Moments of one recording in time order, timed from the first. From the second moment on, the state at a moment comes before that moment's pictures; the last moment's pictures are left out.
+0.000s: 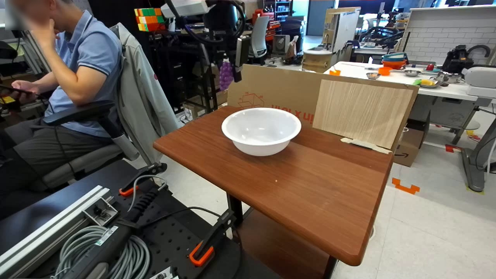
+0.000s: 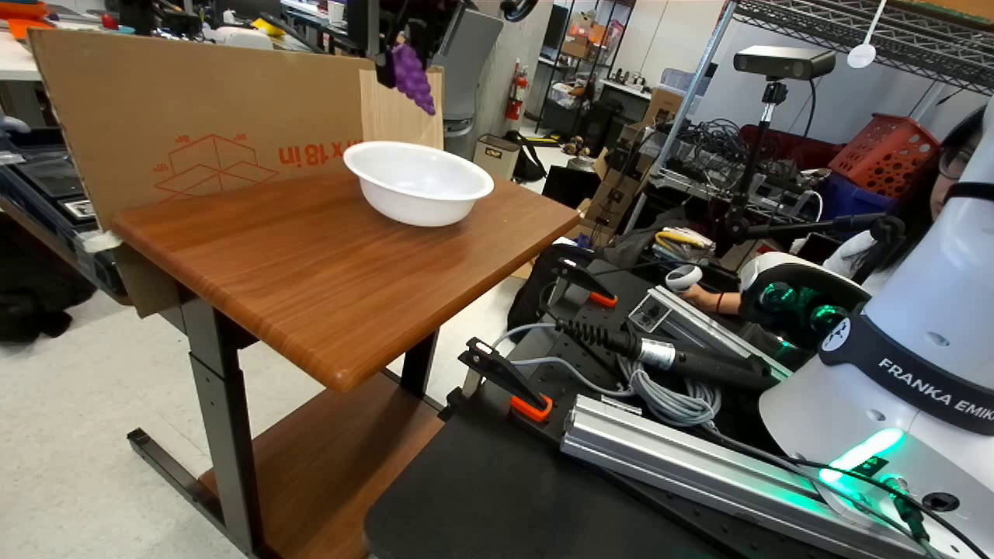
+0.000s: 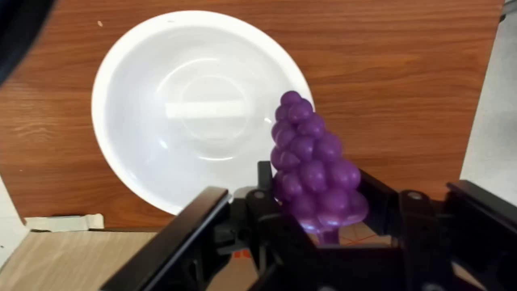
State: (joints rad) arm 0.08 0.12 0.02 -2.17 -0.11 2.37 0.20
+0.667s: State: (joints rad) arm 0.02 0.28 -0.03 -2.10 -0.07 2.36 0.27
